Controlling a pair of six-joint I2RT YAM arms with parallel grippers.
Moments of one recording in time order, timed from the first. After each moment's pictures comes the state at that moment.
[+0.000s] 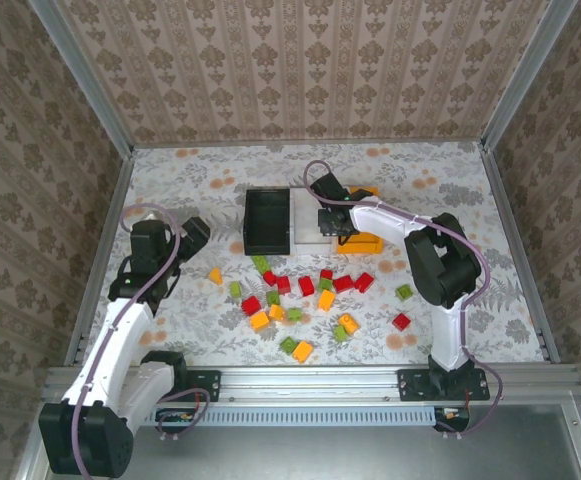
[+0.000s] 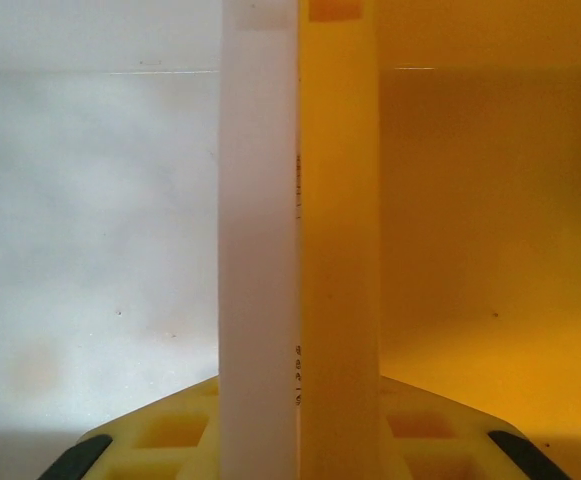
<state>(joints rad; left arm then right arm) -0.14 0.87 0.63 -0.38 0.05 -0.74 0.52 2.00 1.44 -0.59 0.23 0.53</state>
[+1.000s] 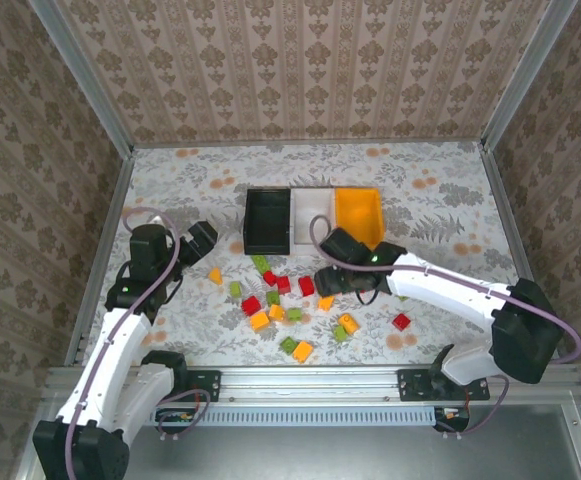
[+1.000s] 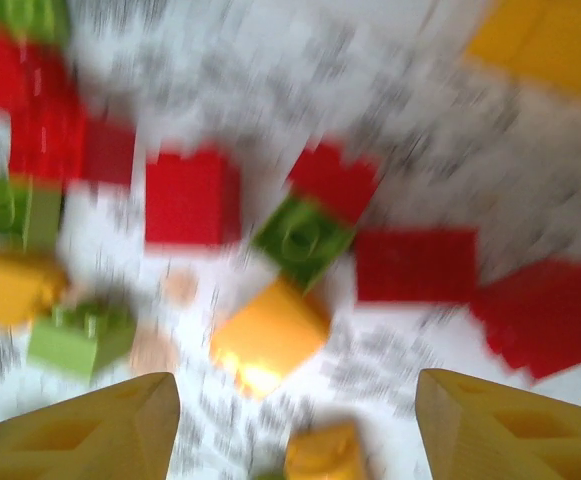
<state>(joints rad) -0.18 0.79 0.65 -0.44 0.14 -0.74 0.85 1.41 0.97 -0.73 0.10 0.51</state>
